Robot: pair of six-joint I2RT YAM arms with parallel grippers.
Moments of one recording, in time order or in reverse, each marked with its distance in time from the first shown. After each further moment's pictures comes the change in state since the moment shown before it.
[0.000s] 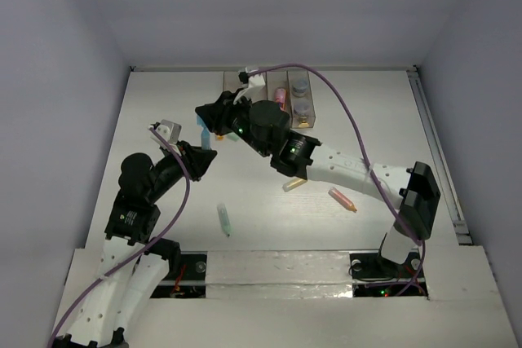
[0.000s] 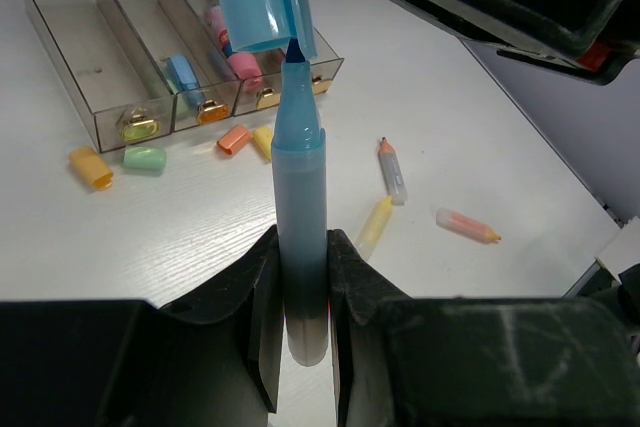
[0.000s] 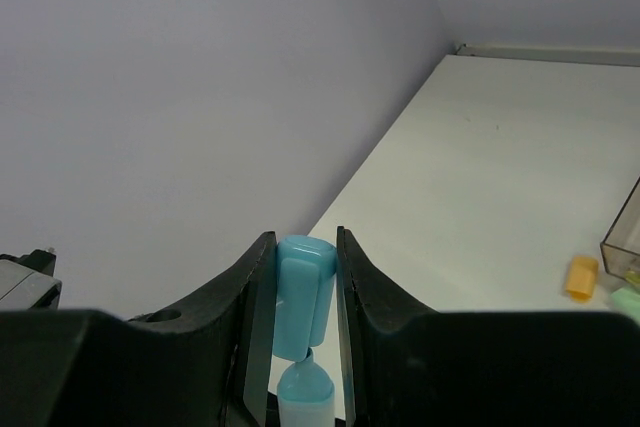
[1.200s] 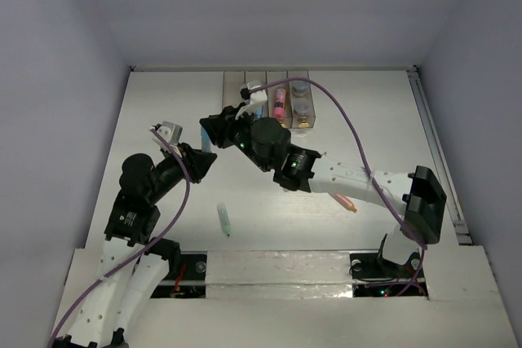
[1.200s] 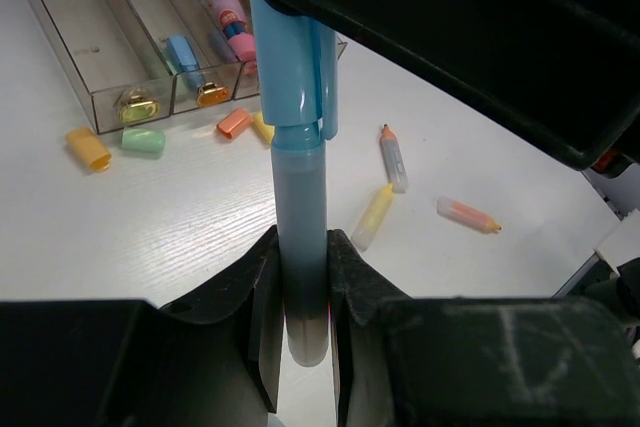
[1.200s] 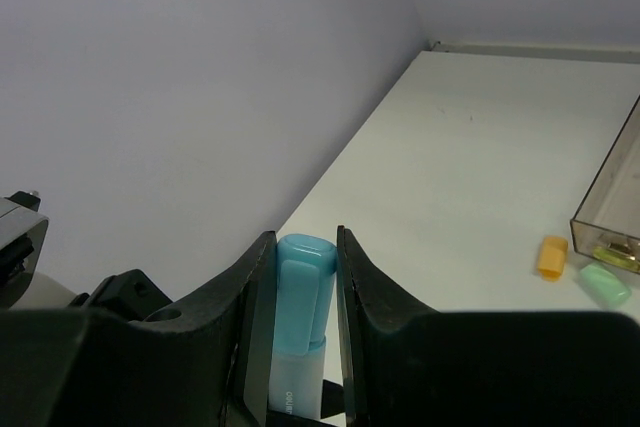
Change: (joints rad) left arm 0.000 -0.007 0.000 -0.036 -0.006 -0.001; right arm 0.056 -0.045 -0.123 0.076 0.061 -0.063
